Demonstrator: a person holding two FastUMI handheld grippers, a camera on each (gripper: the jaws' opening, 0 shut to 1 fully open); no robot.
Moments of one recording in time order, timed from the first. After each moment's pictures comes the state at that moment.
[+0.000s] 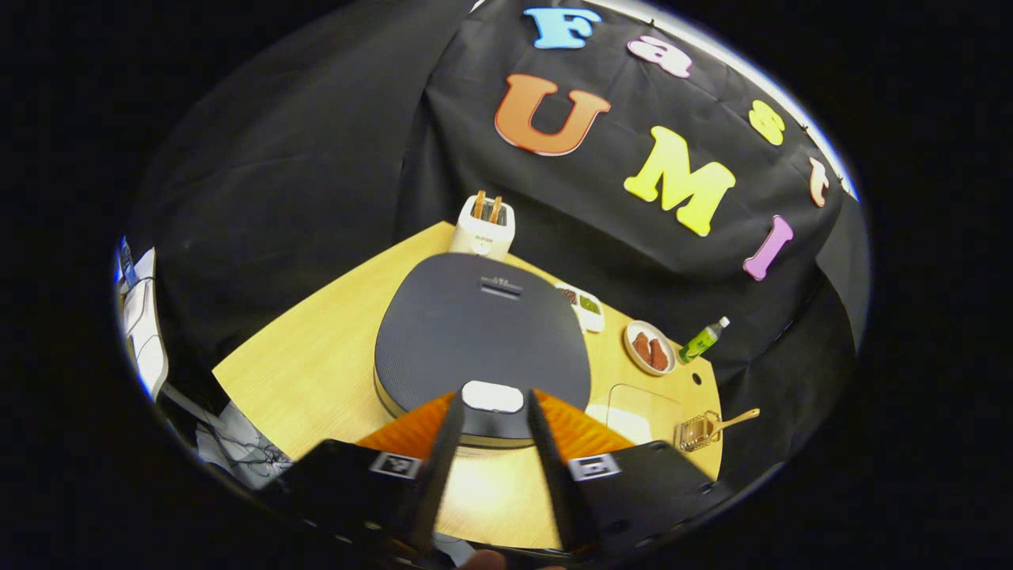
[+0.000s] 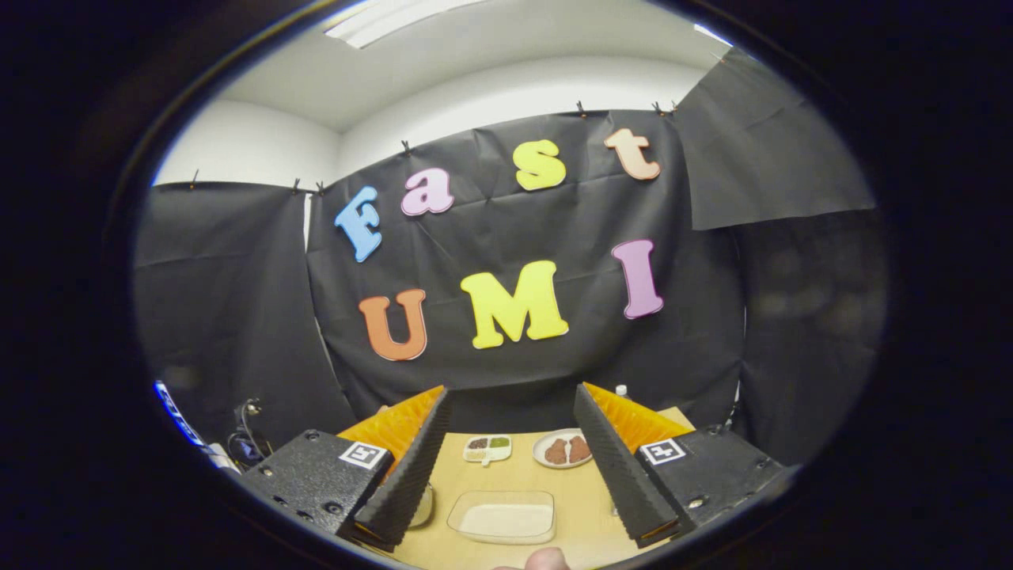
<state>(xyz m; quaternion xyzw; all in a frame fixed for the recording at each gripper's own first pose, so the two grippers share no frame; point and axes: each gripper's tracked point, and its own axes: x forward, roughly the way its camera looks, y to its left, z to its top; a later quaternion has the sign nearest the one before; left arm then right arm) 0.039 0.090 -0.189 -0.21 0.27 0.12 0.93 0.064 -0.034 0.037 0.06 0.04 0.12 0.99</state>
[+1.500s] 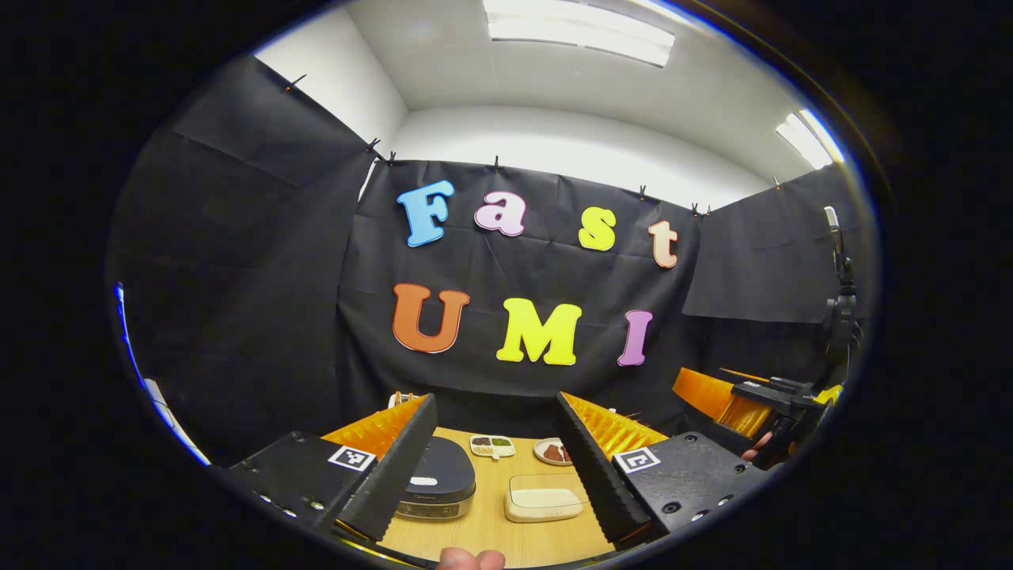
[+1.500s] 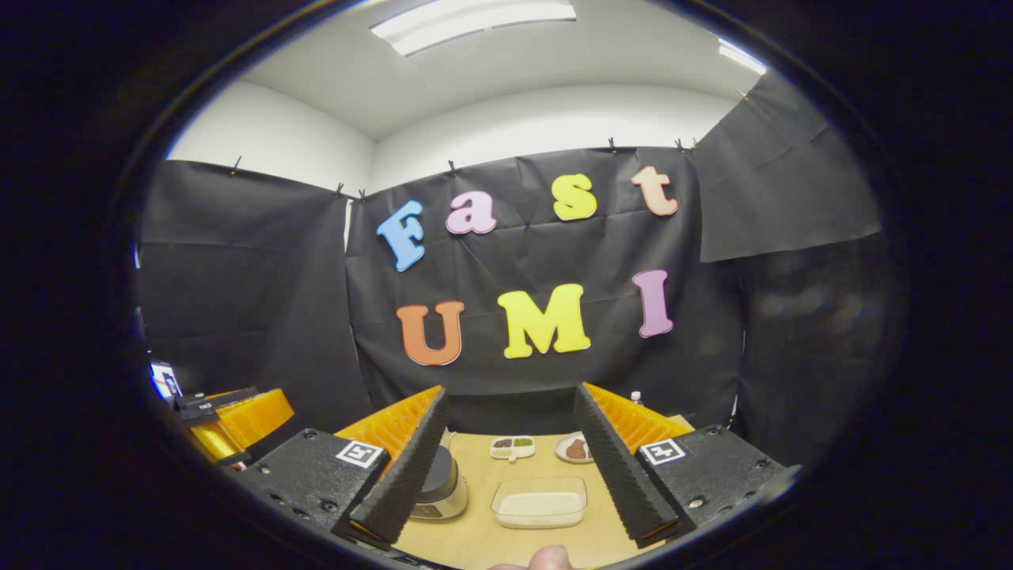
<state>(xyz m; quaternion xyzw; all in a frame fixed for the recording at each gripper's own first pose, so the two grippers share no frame) -0.099 -0.015 0.063 -0.06 -0.05 0.02 1.00 -0.065 0.034 0.047 0.03 -0.01 0.13 0.99</state>
